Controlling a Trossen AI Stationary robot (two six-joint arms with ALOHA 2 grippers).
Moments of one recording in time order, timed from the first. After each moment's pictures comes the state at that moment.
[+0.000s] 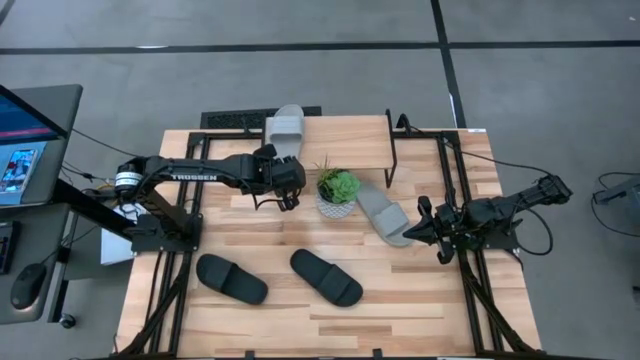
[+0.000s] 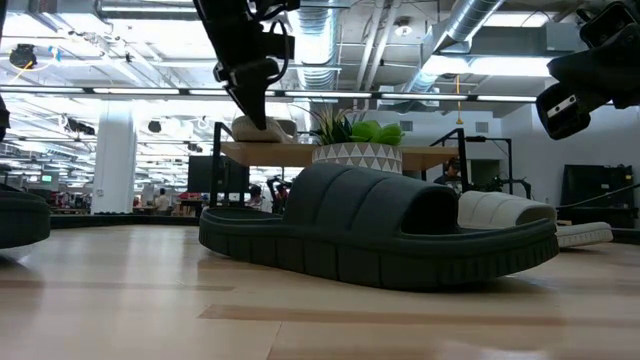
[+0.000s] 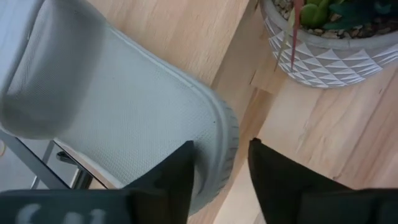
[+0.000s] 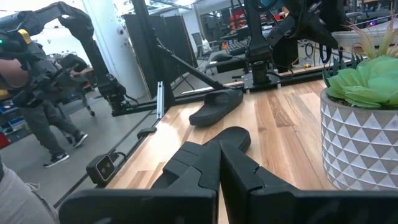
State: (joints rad) left arm 0.13 1.59 1.34 -0.94 -0.50 -0.19; right arm 0.37 0.07 0.00 0.04 0.13 0.22
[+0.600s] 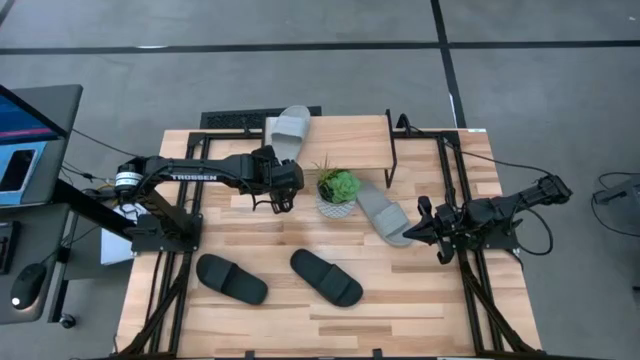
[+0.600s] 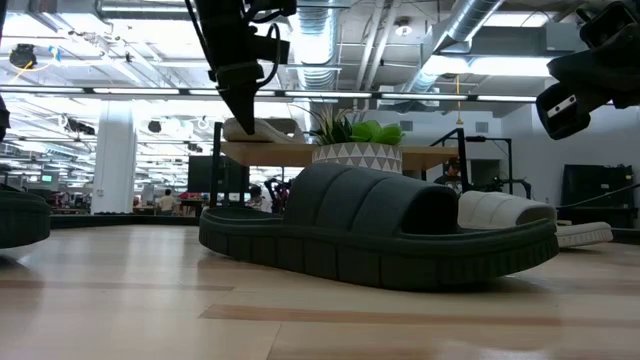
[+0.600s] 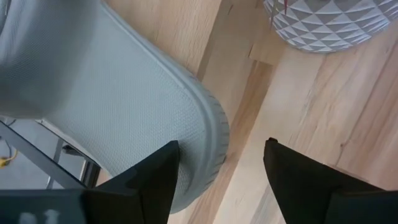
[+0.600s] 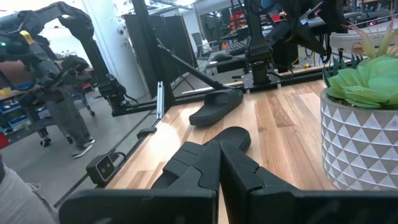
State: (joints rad) left arm 0.13 1.59 1.34 -1.01 -0.48 -0.14; right arm 0.37 0.07 0.00 0.04 0.13 0.22
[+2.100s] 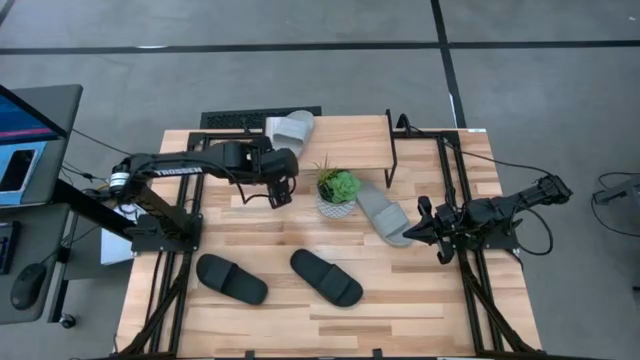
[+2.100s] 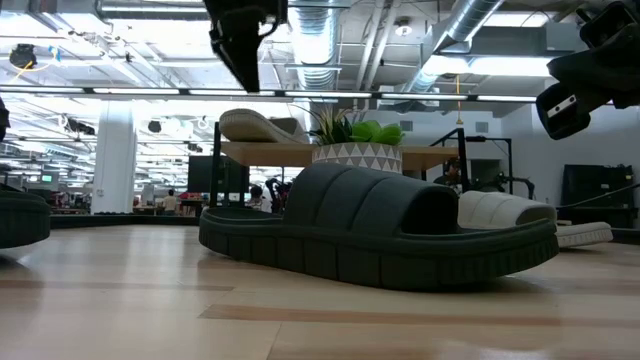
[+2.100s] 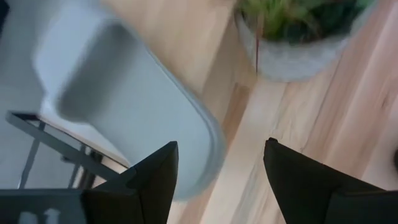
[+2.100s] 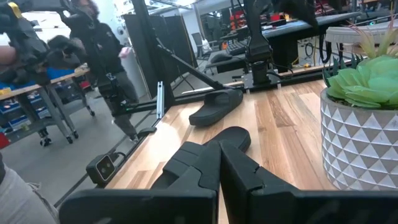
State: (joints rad) left arm 0.13 1.55 1.54 -1.14 -0.39 -0.13; right arm 0.37 0.07 0.00 0.04 0.13 0.22
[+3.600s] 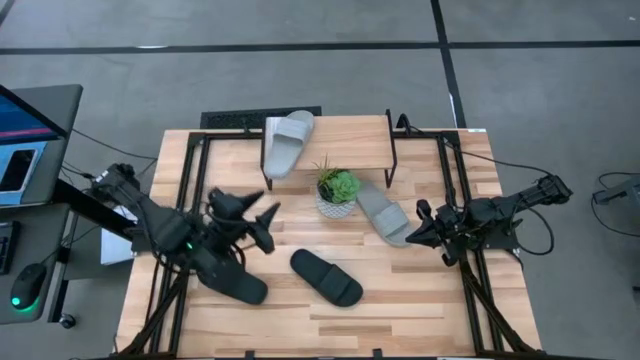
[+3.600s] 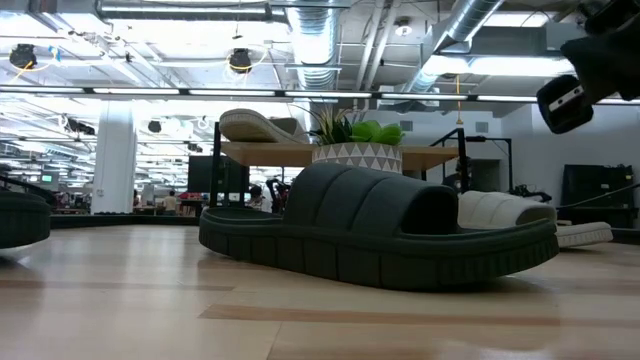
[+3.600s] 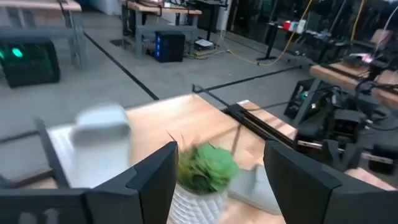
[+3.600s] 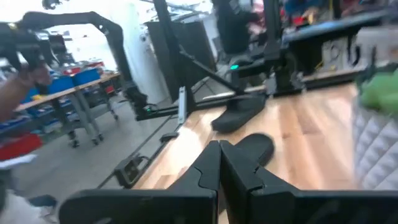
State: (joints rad) left arm -0.61 1.44 1.54 -1.07 -1.32 -1.20; right arm 0.37 0.07 0.01 0.07 0.03 0.28
